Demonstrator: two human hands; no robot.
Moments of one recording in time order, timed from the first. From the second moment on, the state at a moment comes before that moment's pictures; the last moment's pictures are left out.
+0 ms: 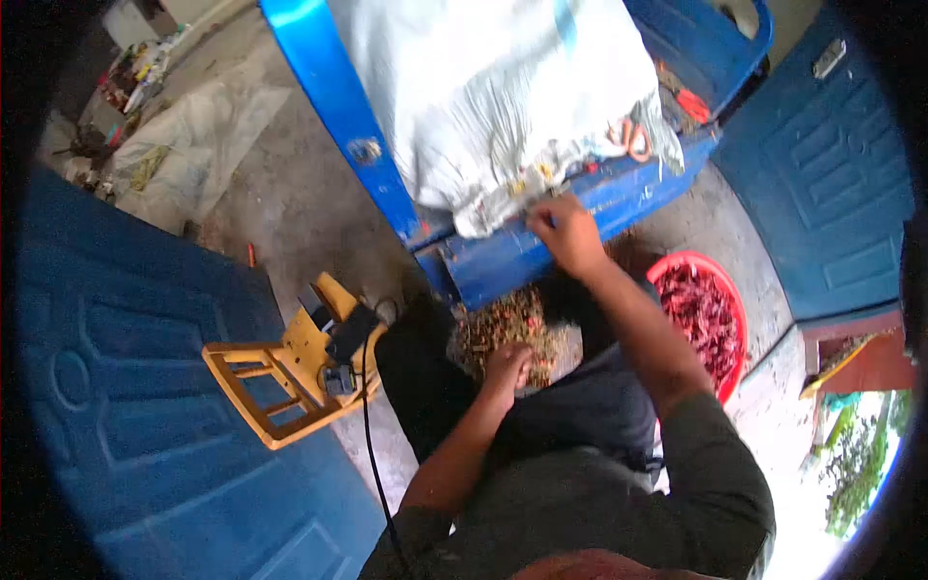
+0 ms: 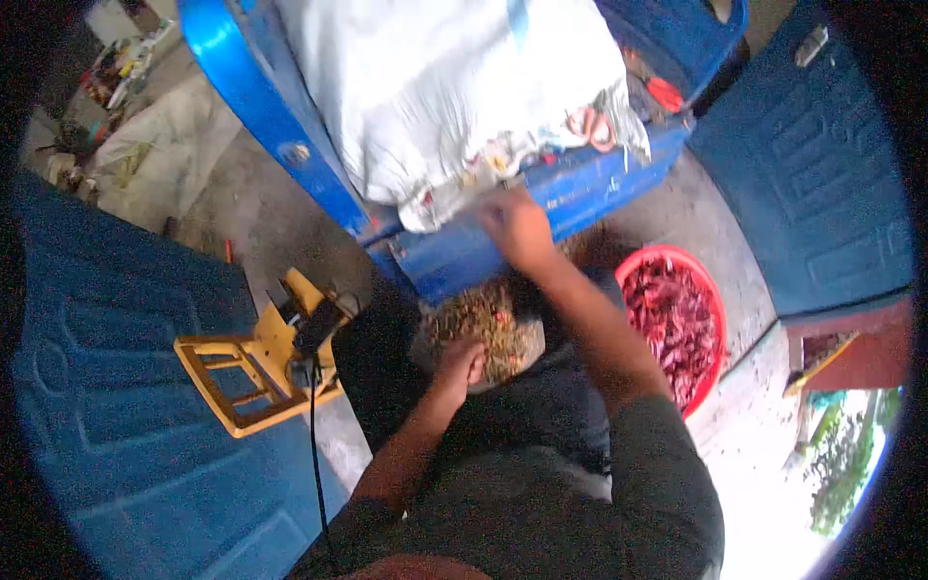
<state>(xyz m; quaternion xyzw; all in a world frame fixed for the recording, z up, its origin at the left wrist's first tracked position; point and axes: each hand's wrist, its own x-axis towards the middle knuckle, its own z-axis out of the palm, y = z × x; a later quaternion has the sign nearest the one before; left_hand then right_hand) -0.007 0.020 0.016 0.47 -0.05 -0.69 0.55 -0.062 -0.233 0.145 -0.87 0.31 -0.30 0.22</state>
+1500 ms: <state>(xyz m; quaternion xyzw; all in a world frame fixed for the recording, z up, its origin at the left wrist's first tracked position) -0.004 0.005 -0.004 0.61 -0.11 -0.60 0.50 -0.130 -0.071 0.029 -0.44 0.53 -0.16 0.71</state>
